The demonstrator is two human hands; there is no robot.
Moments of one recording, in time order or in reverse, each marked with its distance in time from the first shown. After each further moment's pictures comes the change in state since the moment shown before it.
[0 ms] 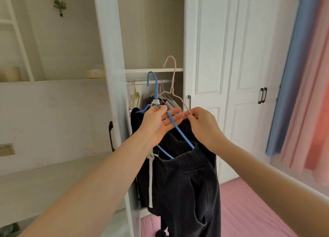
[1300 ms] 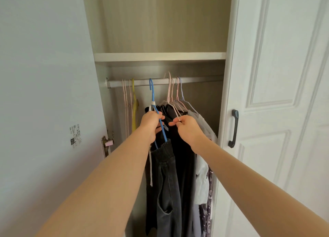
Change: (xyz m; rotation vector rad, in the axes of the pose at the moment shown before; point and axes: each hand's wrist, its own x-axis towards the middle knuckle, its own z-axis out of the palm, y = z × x) left_hand 0.459 -0.045 -0.167 0.438 0.477 -0.025; right_hand 0.378 0.187 0.257 0.286 -0.252 0.209
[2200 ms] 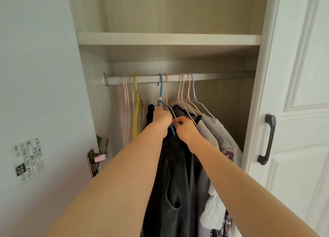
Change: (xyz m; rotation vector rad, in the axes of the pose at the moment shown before) left_hand 0.101 -0.011 0.025 0.276 0.111 0.157; right_hand 0.102 0.038 0.055 -0.046 -0.016 0.012
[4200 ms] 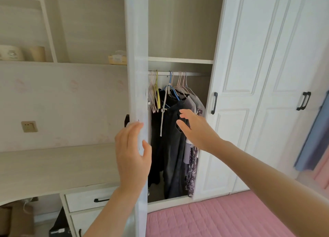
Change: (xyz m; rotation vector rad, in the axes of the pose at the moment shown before) left_hand -0.526 -0.030 -0.263 0.366 0.518 0.941; right_hand -0.466 -0.130 -0.086 -0.537 -0.071 -0.428
